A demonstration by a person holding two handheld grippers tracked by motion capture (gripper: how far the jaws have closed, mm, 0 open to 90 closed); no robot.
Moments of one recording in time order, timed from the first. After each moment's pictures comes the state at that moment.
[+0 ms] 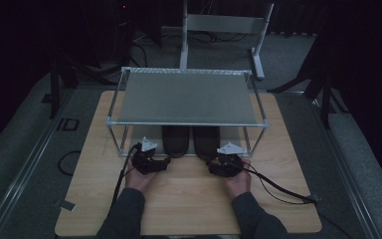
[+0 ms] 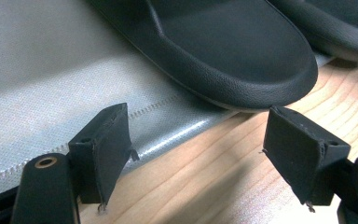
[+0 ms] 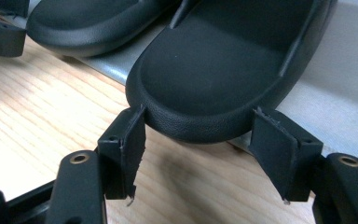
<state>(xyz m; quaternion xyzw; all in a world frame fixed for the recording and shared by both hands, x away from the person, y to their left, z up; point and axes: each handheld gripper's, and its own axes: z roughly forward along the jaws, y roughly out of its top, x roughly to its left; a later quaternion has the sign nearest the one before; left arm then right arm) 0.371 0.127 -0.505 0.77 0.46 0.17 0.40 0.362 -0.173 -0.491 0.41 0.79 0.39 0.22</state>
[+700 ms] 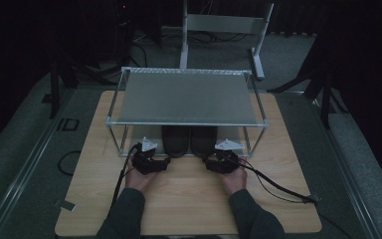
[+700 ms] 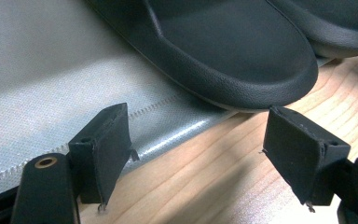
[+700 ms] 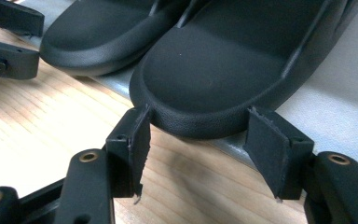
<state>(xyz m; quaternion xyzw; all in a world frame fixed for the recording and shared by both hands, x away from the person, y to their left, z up) 0.371 0.127 -0.505 0.77 0.45 0.17 0.40 0.374 -0.166 -0.492 0.42 0.79 0.41 0.18</state>
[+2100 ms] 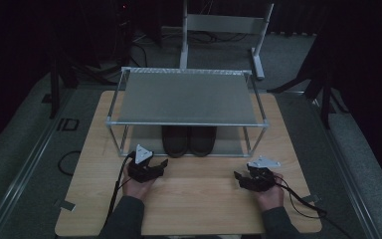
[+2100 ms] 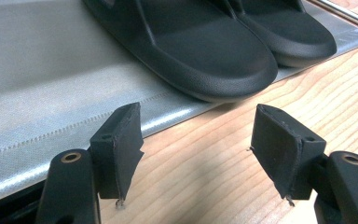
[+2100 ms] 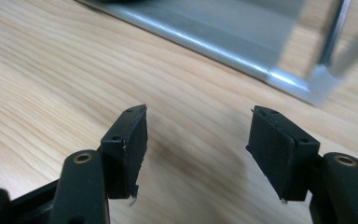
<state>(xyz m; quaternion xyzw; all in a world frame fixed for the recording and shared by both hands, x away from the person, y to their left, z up) 0.334 0.133 -0.502 0.74 0.45 0.21 0.44 0.320 -0.266 -0.493 0.44 0.80 0.35 0.22</state>
